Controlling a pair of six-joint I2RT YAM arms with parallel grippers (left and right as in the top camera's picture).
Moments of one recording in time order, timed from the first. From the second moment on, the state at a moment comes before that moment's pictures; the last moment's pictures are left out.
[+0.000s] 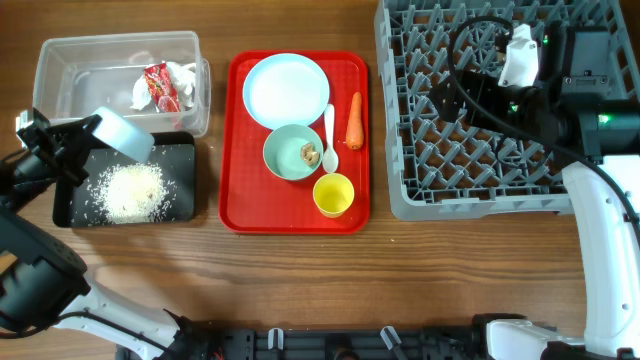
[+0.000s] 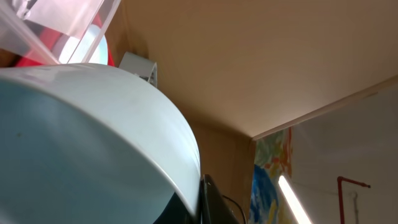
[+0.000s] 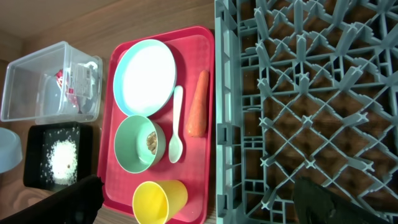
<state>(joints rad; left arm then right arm) 0.82 1.99 1.49 -1.67 1.52 0.31 0.02 1.41 1.50 -1.03 -0.39 0.23</state>
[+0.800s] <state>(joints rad) -0.08 1.80 1.50 -1.28 0.78 0.08 0.02 1.41 1.50 -1.04 -0.33 0.23</state>
